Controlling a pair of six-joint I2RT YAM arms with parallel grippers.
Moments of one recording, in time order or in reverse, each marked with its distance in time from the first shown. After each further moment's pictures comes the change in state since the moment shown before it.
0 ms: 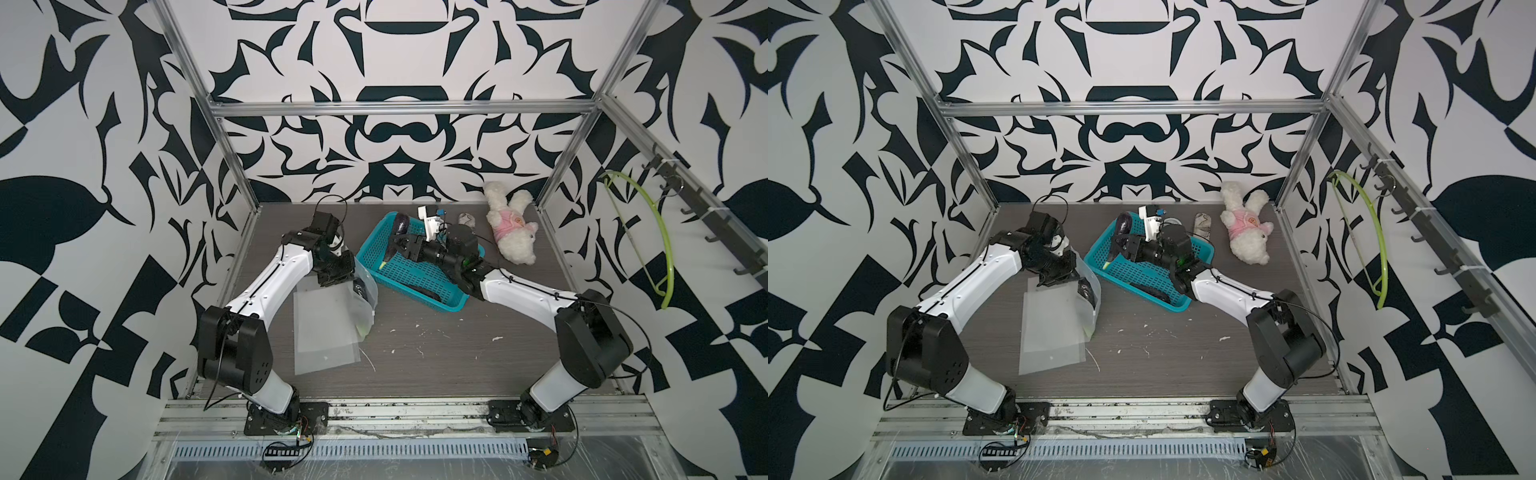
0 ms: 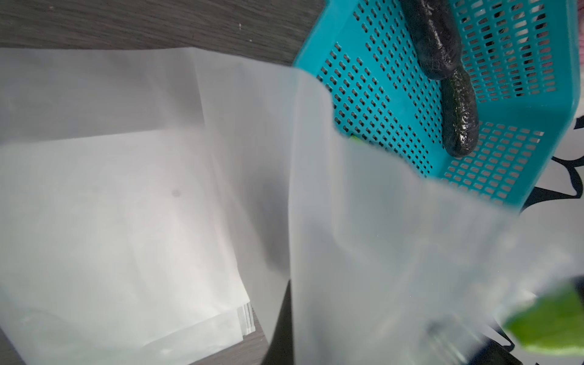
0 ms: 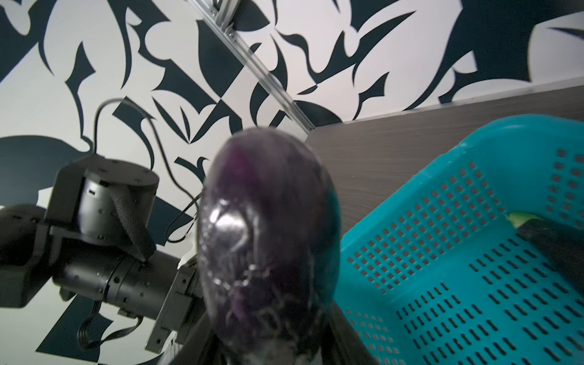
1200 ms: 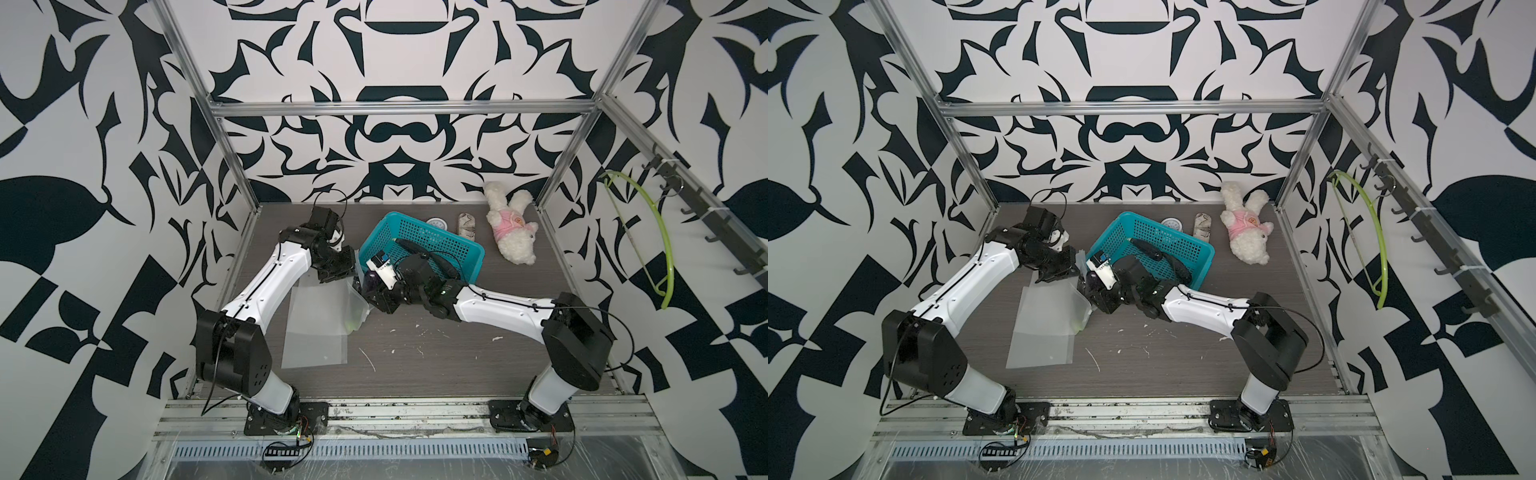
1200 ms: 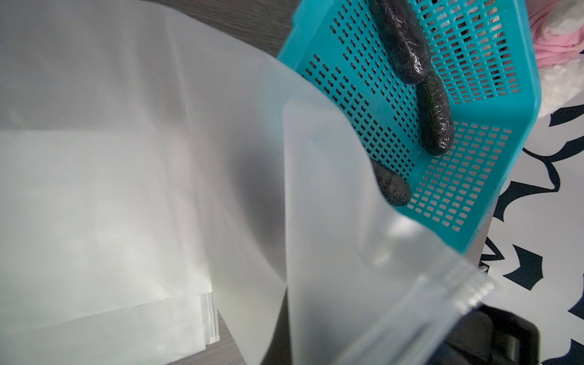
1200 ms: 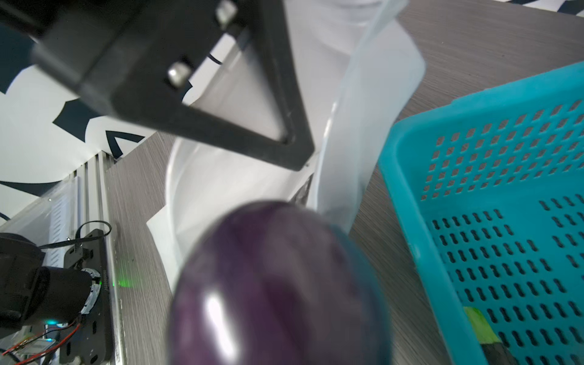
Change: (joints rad) left arm -0.006 -0.013 0.053 -0.034 0.004 0.004; right arm 0.293 0.051 0.056 -0.421 0.191 -0.499
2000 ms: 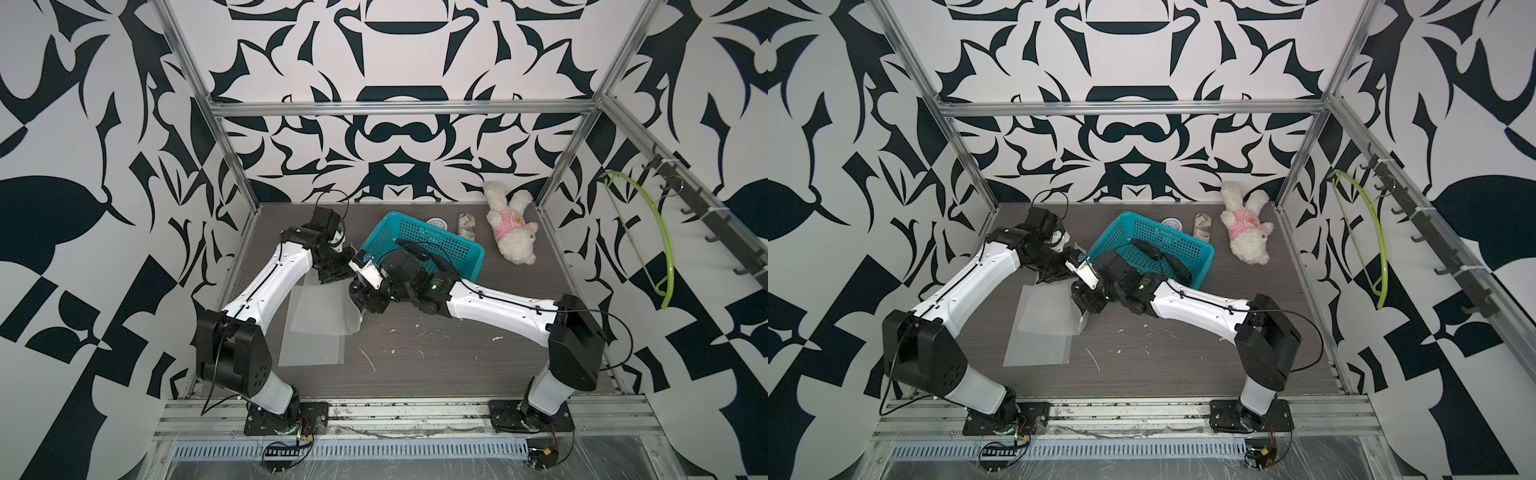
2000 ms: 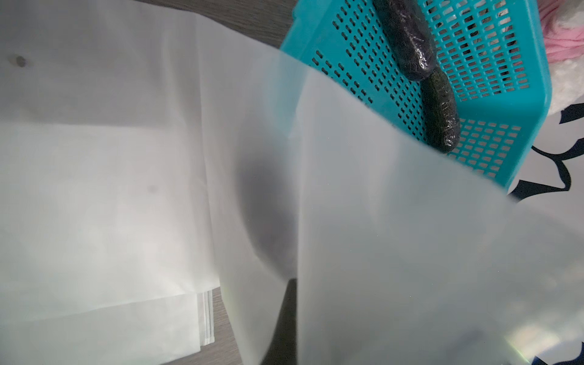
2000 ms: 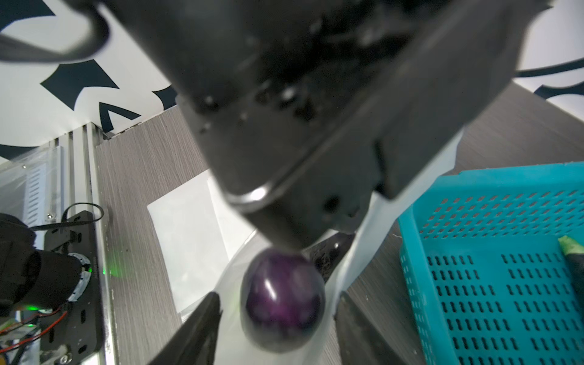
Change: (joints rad) left arm -0.014 0.000 0.000 -0.005 -0.013 0.002; right arm 0.071 0.025 0.203 -0.230 0.110 -0.155
